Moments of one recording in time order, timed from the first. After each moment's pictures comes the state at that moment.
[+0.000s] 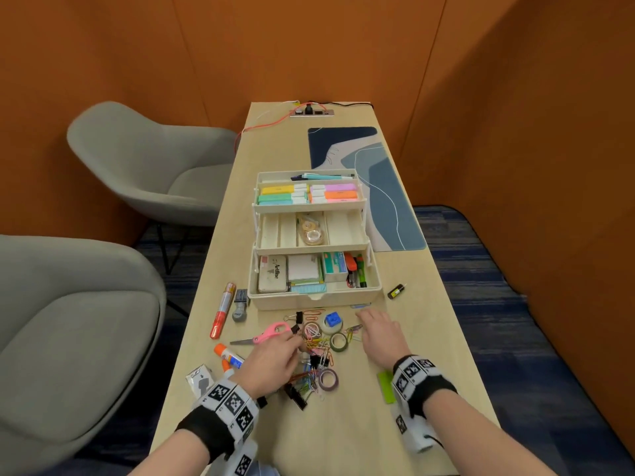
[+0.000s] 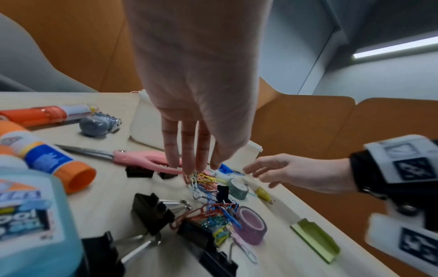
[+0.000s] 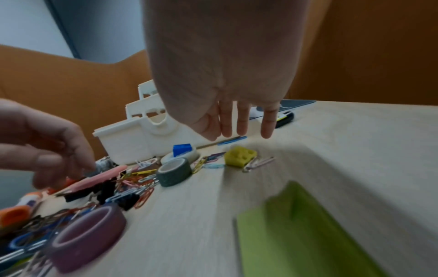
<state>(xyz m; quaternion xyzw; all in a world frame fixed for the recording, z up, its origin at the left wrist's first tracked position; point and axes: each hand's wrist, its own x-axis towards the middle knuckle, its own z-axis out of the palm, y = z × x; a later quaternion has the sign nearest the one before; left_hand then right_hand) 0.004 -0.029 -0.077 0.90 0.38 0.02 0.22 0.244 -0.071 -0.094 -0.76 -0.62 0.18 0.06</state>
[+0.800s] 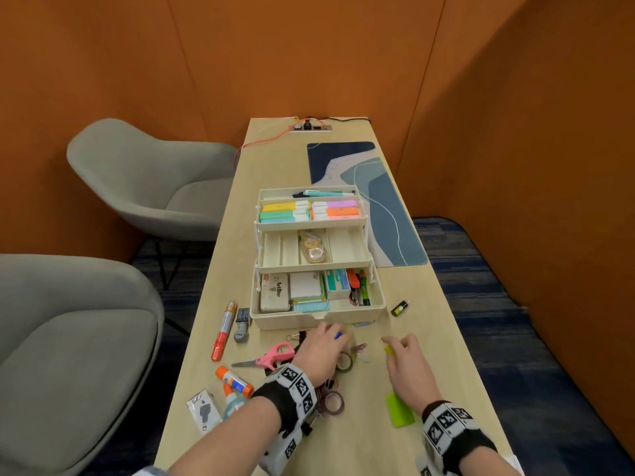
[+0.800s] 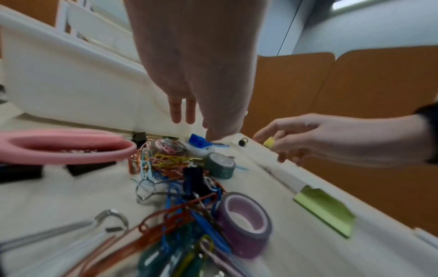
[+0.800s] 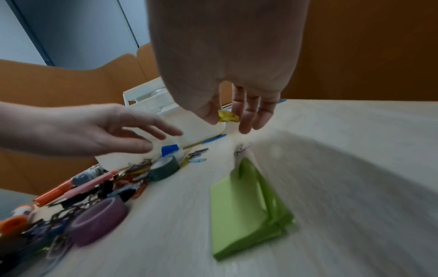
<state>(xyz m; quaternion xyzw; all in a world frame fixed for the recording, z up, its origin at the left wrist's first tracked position) 0.088 -0.005 -0.079 0.93 0.34 -0.05 0.13 0.262 -0.104 -0.103 -0.81 -0.54 0.17 0.16</state>
